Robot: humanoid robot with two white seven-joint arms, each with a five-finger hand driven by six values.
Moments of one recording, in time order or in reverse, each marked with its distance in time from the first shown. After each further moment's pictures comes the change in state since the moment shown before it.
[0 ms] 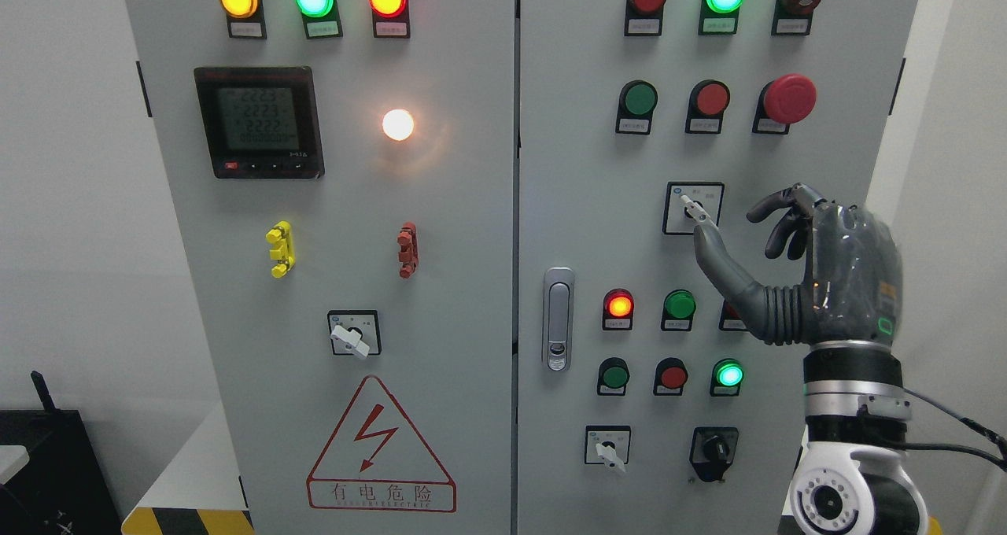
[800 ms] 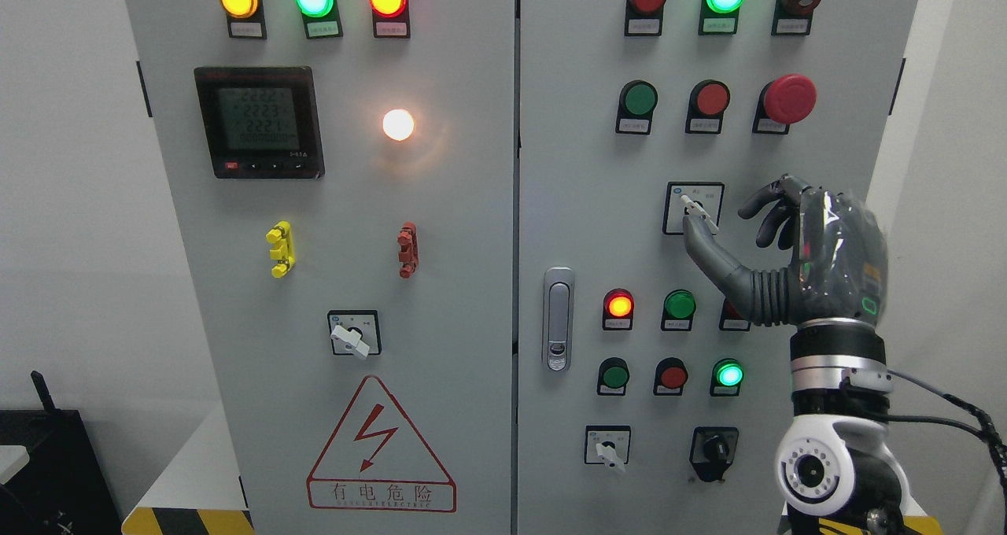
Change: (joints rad) left arm 0.000 0.000 0.000 0.000 0.000 0.000 0.000; right arm -0.048 0.001 0.018 0.049 0.012 0.070 0.023
